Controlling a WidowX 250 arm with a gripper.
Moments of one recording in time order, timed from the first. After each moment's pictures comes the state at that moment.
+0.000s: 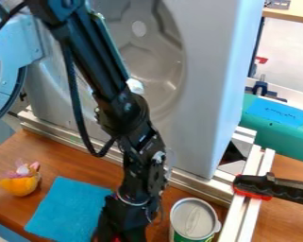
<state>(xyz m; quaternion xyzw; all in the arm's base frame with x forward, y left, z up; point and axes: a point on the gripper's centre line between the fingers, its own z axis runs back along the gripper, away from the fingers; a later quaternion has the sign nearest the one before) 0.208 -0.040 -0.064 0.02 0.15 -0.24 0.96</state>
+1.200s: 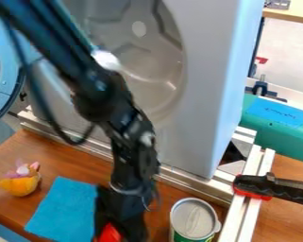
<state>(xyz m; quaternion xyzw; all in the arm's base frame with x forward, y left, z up) 0.205 -0.033 -0.021 0.02 0.09 -0.17 0.98</state>
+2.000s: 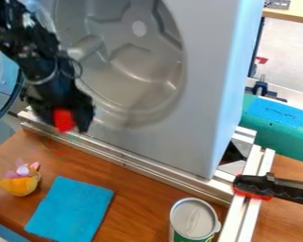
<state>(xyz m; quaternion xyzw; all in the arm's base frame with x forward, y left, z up) 0.284 0.089 0.078 0.00 -0.20 0.11 0.97</state>
